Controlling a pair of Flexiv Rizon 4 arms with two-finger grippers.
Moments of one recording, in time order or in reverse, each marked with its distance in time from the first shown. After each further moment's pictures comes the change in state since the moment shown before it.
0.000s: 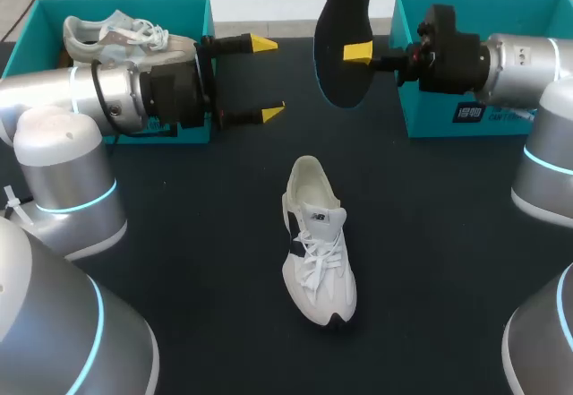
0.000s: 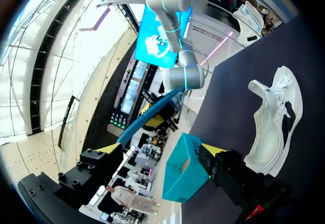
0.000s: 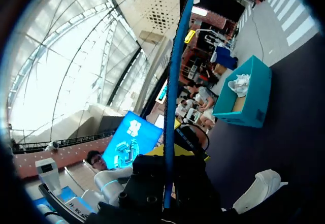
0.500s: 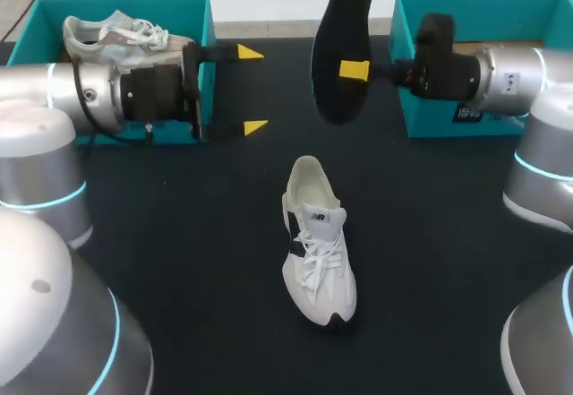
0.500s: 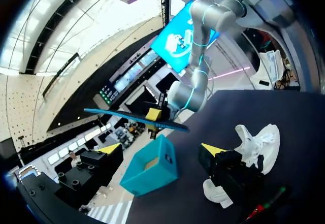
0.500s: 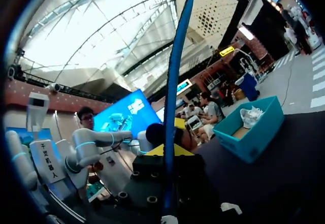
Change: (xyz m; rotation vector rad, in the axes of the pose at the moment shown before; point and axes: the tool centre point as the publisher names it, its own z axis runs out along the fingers) left arm 0.018 -0.016 -0.027 -0.053 0.112 -0.440; right arm -0.024 -0.015 0.002 0.055 0.054 -0.475
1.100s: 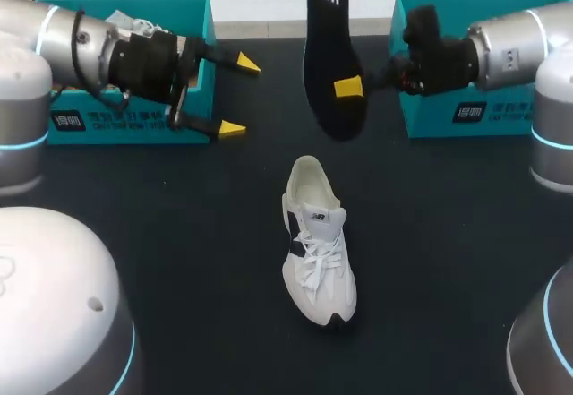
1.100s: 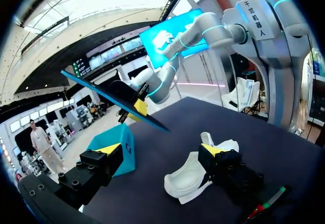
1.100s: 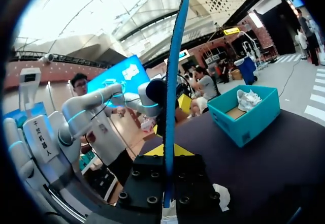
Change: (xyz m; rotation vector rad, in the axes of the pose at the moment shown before) left arm 0.016 0.006 -0.020 -0.064 0.331 -0.258; right arm 0.000 -0.029 0.000 0.303 -0.061 -0.079
